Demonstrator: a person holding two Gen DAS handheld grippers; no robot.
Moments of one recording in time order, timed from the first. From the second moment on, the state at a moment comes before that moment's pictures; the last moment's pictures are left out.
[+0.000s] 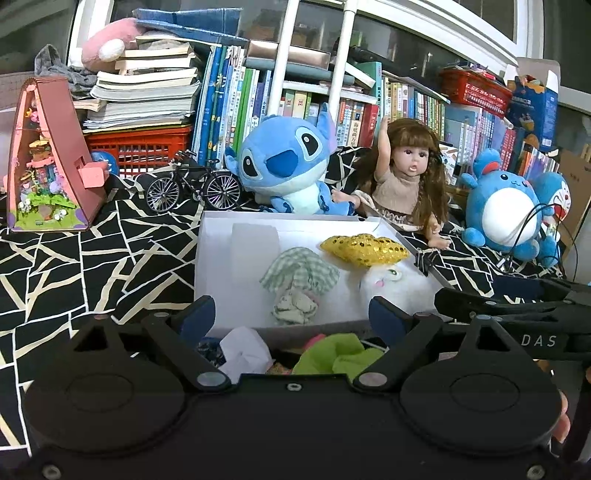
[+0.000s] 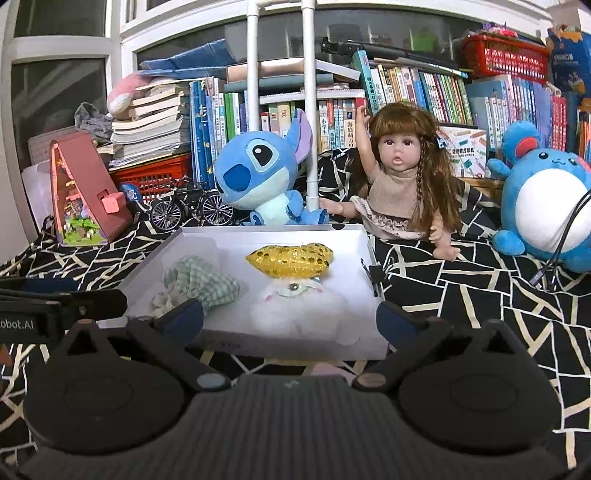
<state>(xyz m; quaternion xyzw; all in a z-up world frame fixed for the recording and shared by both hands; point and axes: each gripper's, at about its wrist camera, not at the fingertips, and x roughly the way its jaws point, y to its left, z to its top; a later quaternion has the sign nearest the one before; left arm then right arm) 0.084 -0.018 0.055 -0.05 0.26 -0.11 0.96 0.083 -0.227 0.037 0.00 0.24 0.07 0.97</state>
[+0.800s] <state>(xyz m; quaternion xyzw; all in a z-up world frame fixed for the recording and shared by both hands) 0.036 -0.005 0.035 -0.03 0.24 -0.10 0.96 0.035 -0.220 0.016 -0.03 0.21 0.05 0.98</state>
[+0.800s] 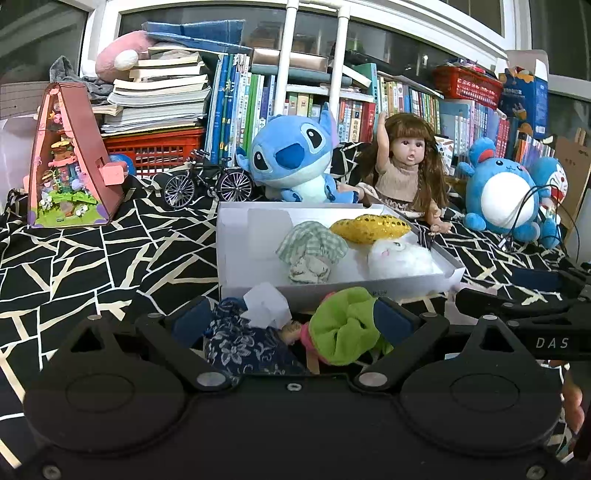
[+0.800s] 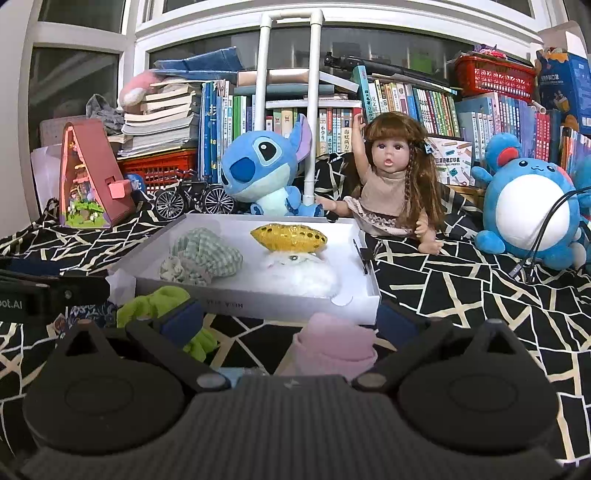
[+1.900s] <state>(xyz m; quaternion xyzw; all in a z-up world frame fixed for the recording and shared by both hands) 0.046 0.013 -0.005 -0.05 0.30 -0.05 0.95 0.004 -0.232 -0.012 -0.04 0.24 0.01 0.97</state>
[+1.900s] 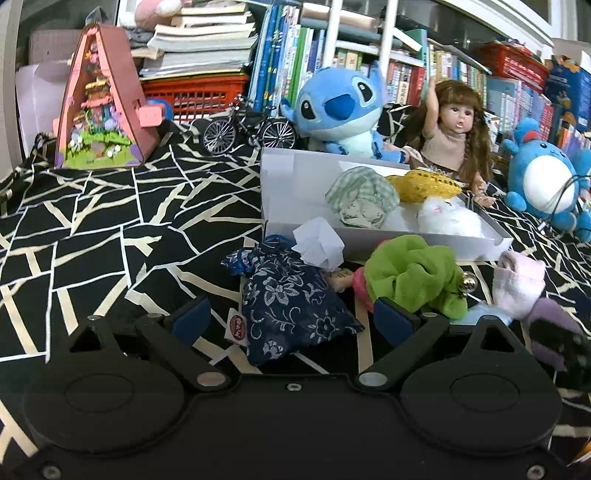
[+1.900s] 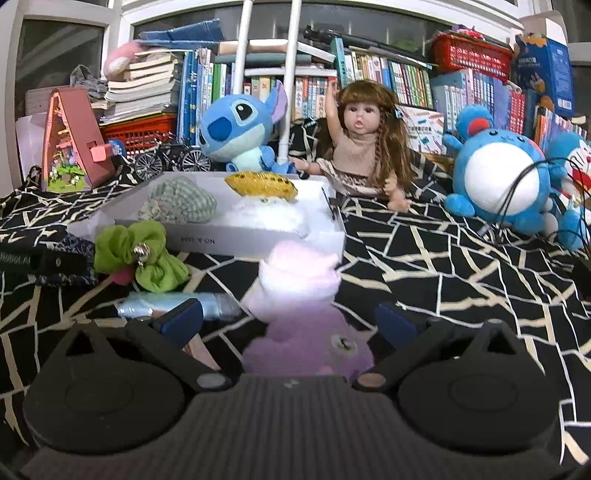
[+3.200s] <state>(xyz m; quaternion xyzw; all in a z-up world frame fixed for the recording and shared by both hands) 0.022 0.018 -0.006 -0.04 0.32 -0.06 0.94 -0.003 -0.241 -0.032 0.02 0.28 0.01 0.96</state>
